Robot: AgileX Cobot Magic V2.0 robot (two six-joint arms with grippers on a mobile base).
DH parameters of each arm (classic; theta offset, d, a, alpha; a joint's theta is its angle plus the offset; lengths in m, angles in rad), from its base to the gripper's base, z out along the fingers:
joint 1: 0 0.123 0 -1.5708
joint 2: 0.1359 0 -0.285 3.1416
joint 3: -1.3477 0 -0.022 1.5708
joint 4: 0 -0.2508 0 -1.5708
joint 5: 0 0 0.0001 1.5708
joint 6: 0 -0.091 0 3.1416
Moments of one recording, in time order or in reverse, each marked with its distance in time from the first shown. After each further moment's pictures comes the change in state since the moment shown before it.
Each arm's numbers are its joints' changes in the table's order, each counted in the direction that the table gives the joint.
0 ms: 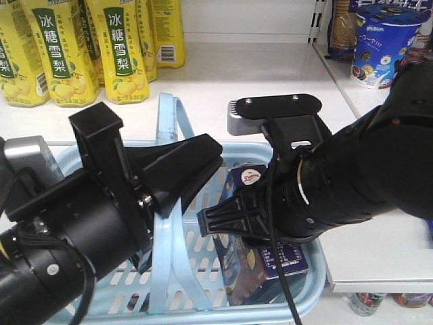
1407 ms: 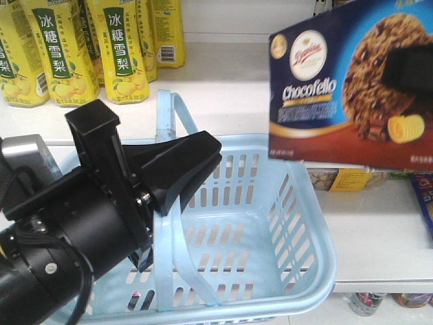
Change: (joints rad) left arm 0.000 0.000 0.000 0.000 0.009 0.000; right arm 0.000 -0.489 0.000 0.254 0.211 -0.057
